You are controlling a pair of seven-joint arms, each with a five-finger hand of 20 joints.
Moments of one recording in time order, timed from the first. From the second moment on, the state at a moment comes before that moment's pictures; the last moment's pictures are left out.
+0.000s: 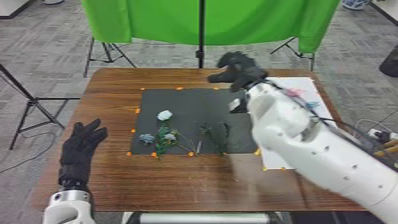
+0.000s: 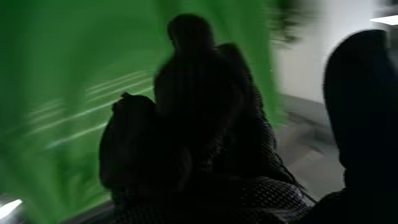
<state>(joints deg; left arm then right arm) 126.9 -71.2 -95.0 -120.1 58.4 18.5 10.0 -53.1 -49.9 37.8 -102.5 -118.2 3.0 34.5</state>
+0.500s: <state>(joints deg) 127.1 -71.4 -95.0 -120.3 58.5 18.5 10.0 -59.6 -43.3 46.6 -92.6 -118.9 -4.0 40.3</state>
